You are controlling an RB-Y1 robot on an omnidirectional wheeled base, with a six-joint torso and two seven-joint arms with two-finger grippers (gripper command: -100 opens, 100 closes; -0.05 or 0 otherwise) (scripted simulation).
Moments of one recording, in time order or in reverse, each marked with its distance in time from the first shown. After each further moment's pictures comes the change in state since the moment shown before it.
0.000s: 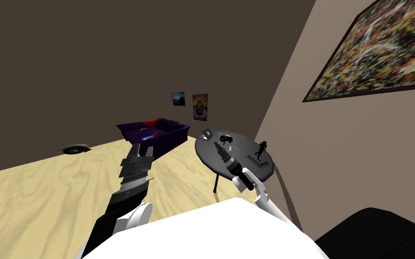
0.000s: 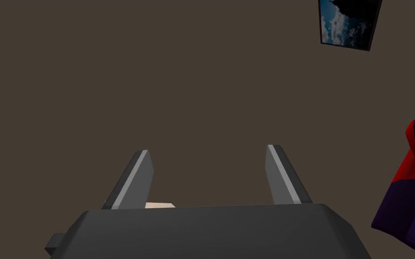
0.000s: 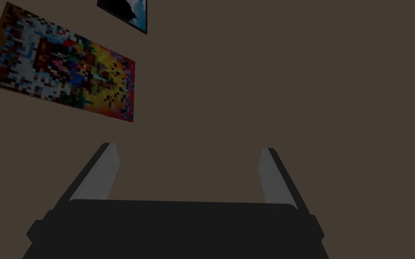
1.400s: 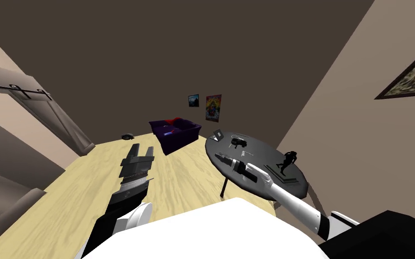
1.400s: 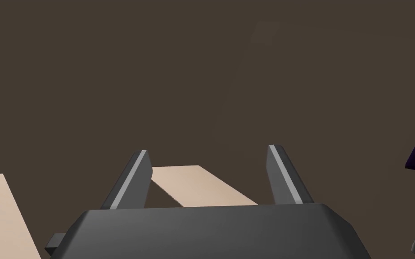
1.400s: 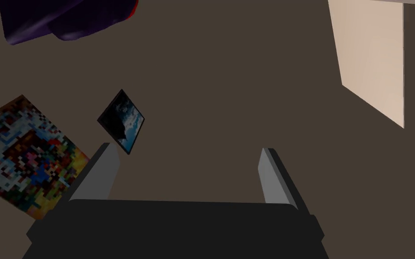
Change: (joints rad) left arm 0.000 0.000 0.000 0.000 0.000 0.000 0.000; right arm -0.130 -0.367 0.137 0.312 0.138 -0.041 0.074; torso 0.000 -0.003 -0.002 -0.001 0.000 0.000
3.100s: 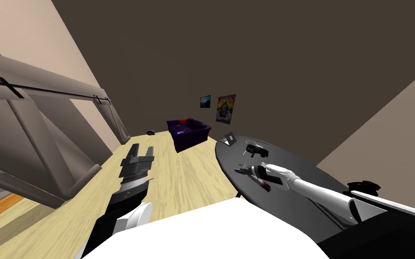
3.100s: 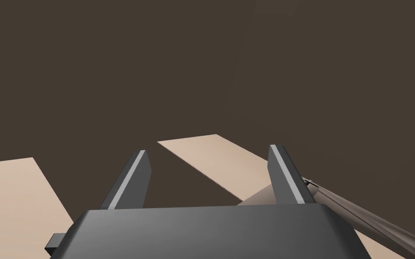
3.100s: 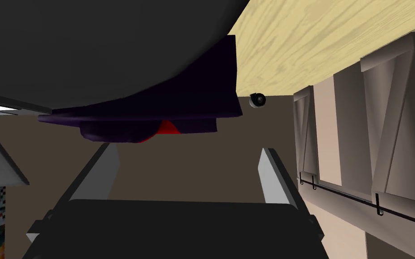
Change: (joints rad) left arm 0.000 0.000 0.000 0.000 0.000 0.000 0.000; right arm -0.018 -0.372 0.194 0.396 0.161 -0.084 0.095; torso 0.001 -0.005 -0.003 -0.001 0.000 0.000
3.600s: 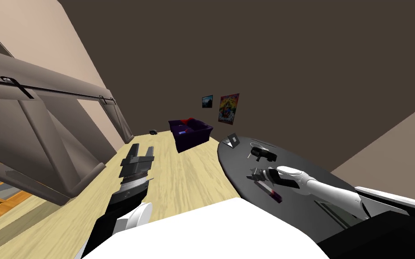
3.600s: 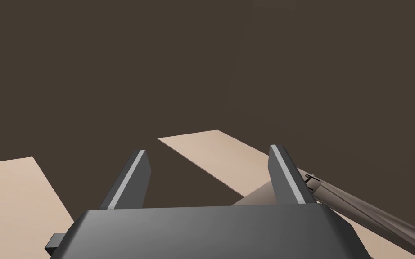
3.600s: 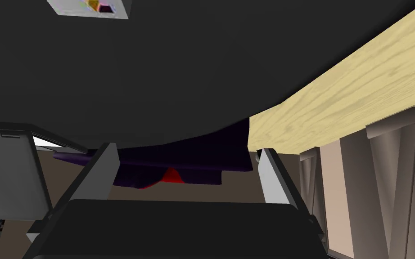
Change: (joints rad) left arm 0.000 0.000 0.000 0.000 0.000 0.000 0.000; right arm -0.002 -0.080 0.076 0.202 0.052 -0.072 0.026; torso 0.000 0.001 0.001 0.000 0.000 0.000
